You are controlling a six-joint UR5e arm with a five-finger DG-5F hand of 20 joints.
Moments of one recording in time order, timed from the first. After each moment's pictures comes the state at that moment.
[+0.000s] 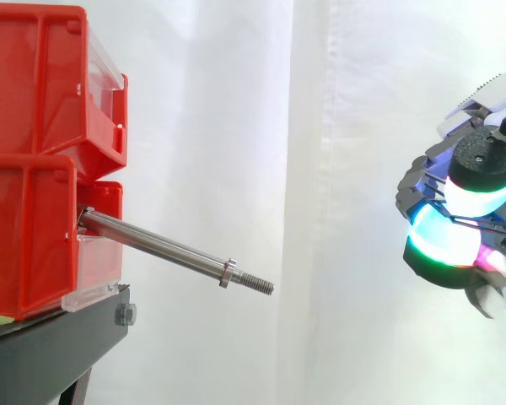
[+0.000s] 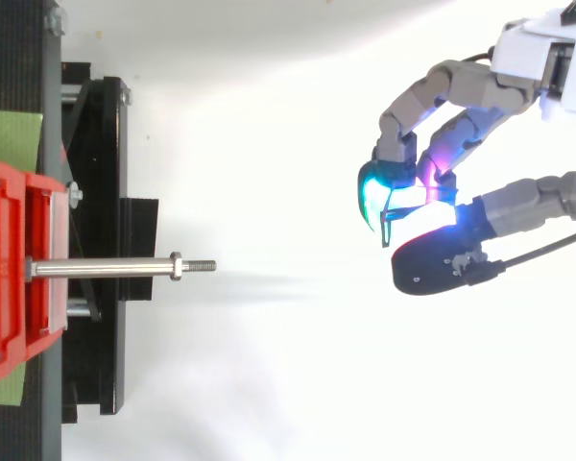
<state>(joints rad) 0.12 -2.14 -1.02 -3.60 -1.28 -0.44</state>
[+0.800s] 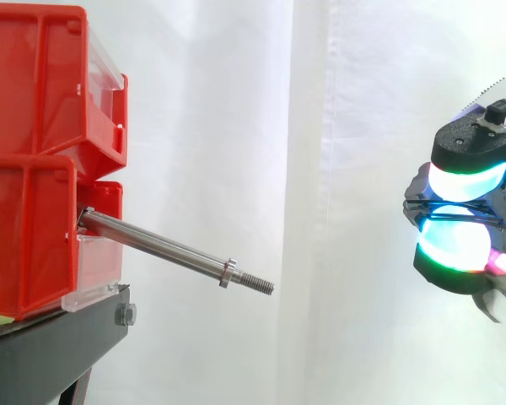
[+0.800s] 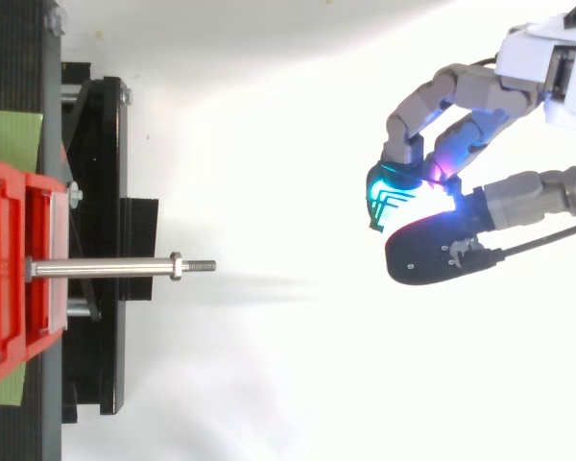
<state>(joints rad) 0.12 -2.14 -1.02 -3.62 -1.28 -0.42</state>
